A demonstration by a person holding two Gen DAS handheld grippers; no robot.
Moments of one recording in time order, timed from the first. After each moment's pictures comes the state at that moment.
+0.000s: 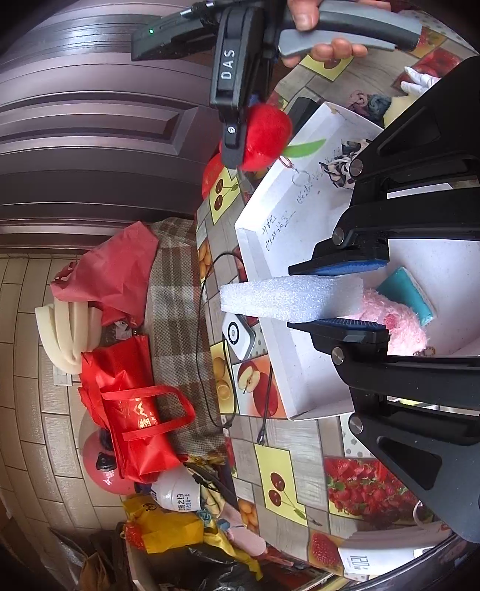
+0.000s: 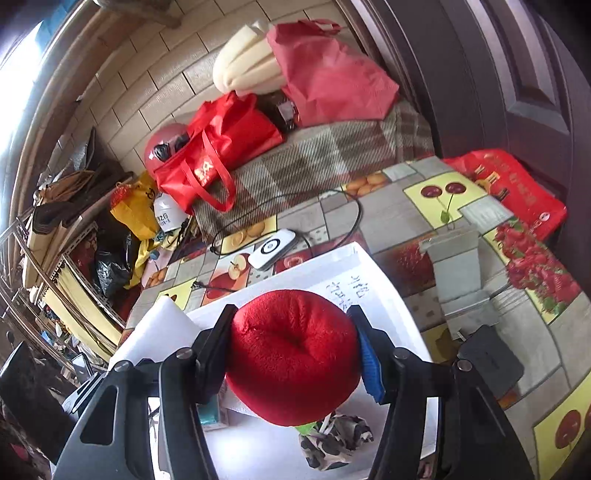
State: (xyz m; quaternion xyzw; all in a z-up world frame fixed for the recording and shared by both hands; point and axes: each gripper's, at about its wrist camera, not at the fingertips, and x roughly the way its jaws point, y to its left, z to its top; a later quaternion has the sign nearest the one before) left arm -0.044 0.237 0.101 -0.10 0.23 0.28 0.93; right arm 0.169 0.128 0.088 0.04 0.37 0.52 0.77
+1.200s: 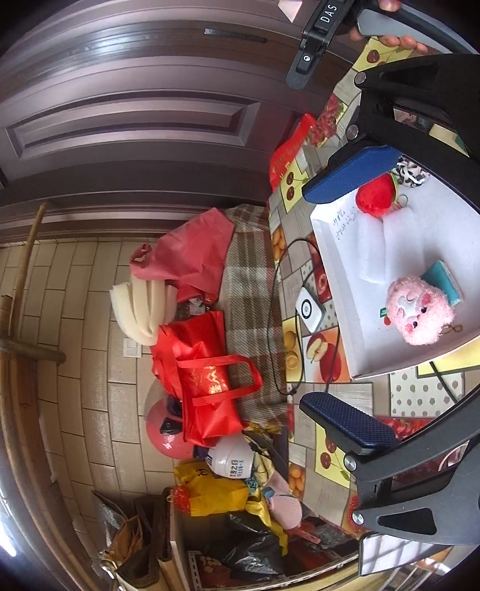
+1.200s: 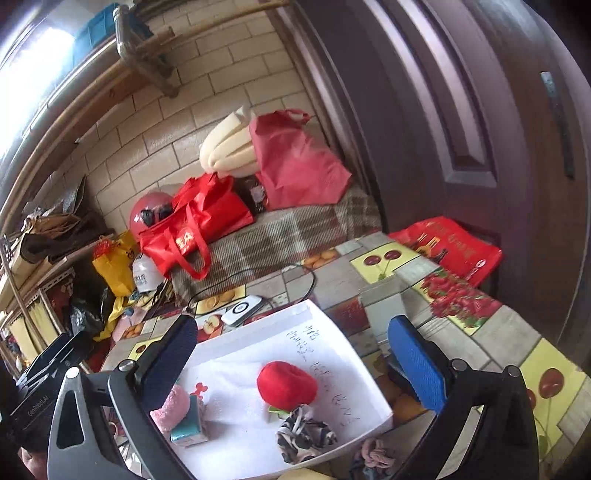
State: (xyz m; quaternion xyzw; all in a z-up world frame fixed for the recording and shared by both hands) left arm -0.094 0.215 0.165 -0.06 0.10 0.32 0.94; right arm 0.118 0.023 0.124 0.11 0.19 0.44 0.87
